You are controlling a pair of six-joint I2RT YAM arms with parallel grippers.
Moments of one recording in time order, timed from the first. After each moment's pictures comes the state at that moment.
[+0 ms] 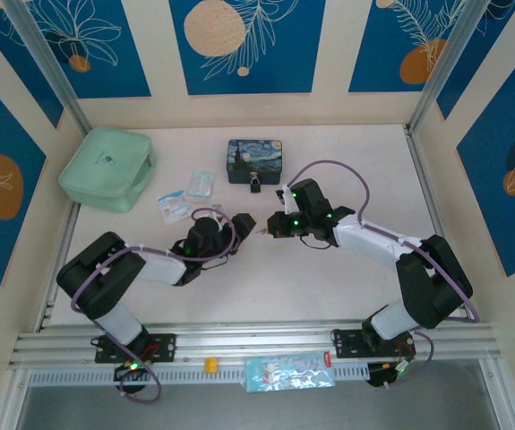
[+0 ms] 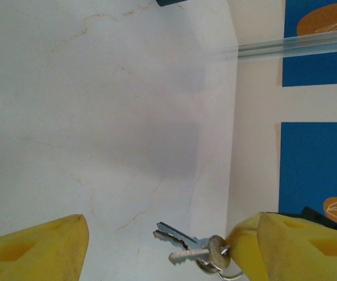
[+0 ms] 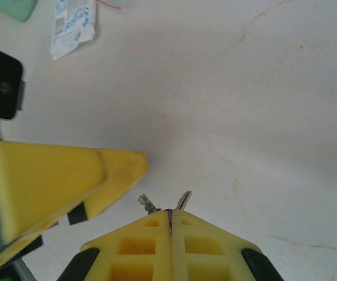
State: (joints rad) left arm -0.73 1.64 0.51 0.77 0.09 -1.37; right arm 0.58 1.48 0.87 -0.22 -0.35 0.50
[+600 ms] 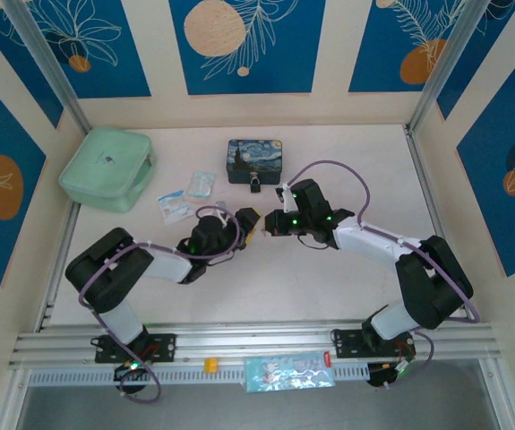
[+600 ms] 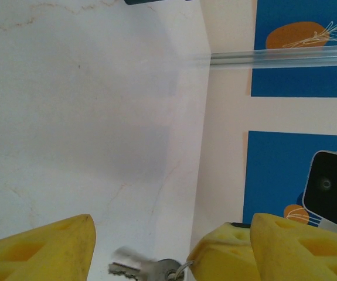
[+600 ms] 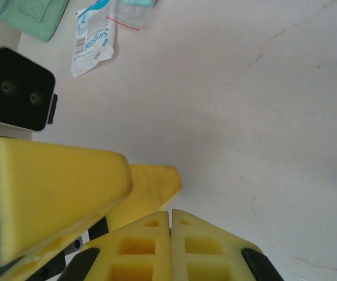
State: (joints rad) left arm -0.75 1.69 0.55 0.87 0.07 -1.47; right arm 0.58 1.48 0.85 -0.13 -0.36 0.54
